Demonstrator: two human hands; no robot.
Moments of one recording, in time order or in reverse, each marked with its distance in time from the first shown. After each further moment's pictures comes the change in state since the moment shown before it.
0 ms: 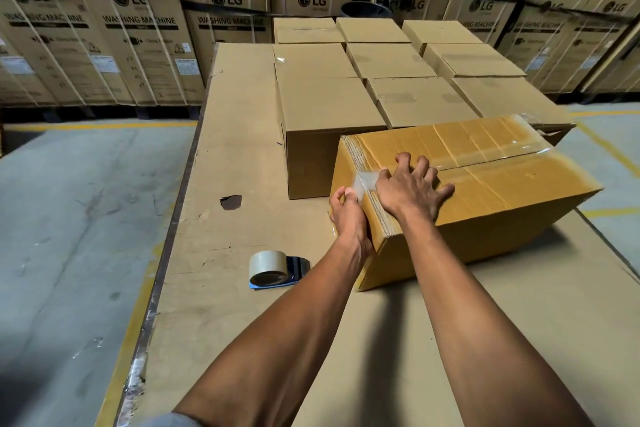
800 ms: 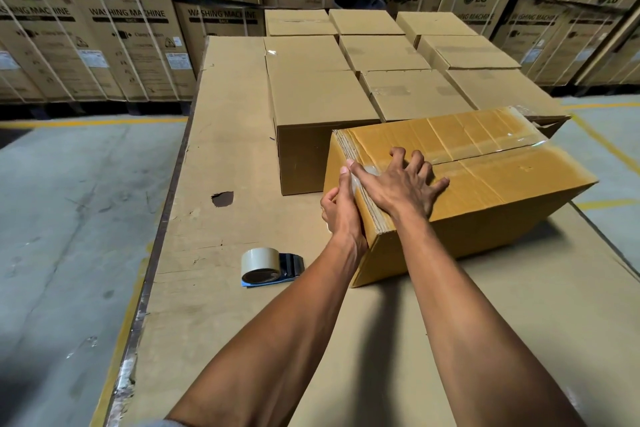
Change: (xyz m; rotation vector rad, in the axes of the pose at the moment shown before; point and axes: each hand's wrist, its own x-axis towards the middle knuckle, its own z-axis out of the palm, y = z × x) left_hand -0.010 0.017 -0.001 0.052 0.008 -0.045; right_hand -0.005 0.000 -0.005 0.046 -0.012 0.000
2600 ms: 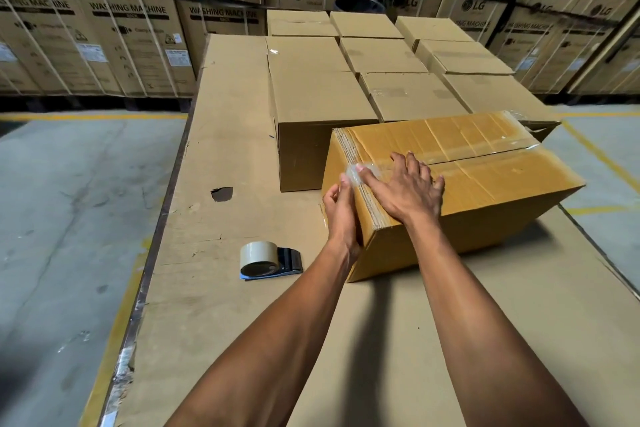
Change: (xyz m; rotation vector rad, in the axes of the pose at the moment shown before) left_hand -0.068 0.018 -0.018 -0.071 -0.198 0.029; right_hand -0.018 0.022 -0.016 -0.003 -0.071 -0.129
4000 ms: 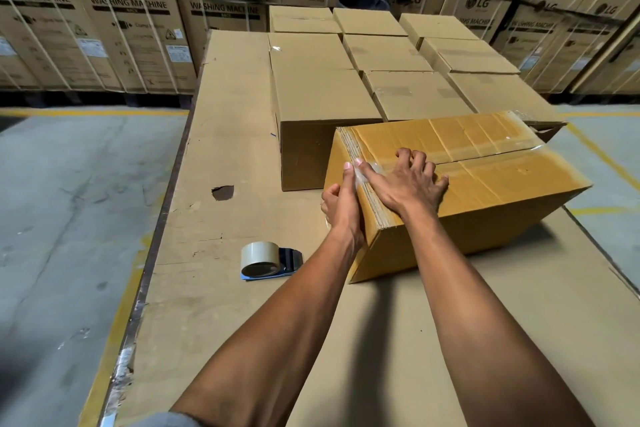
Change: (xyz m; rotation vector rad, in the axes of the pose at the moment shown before) left_hand 0.031 0.006 0.010 0.142 0.181 0.002; right_hand 0.017 -0.011 0.008 -0.040 0.060 0.080
